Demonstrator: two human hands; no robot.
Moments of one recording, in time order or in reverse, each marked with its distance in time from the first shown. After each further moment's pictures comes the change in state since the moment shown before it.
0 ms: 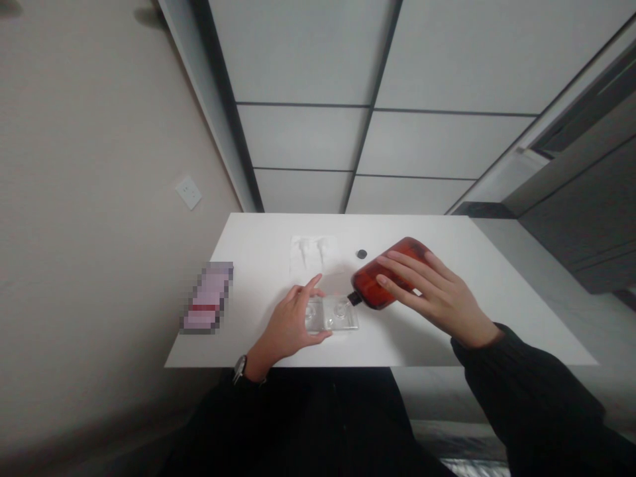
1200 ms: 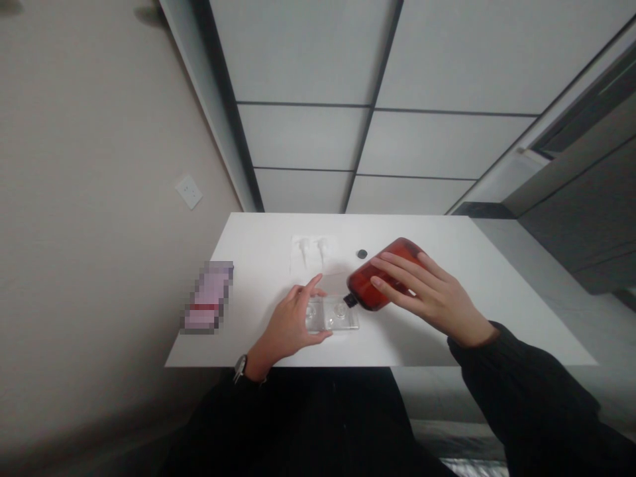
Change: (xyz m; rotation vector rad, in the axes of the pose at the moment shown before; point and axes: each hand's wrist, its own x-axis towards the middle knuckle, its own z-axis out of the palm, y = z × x) left_hand 0.001 0.003 -0.001 -0.002 -0.009 -0.007; right_hand 0.002 -0.002 0.005 0.036 -0.008 0.004
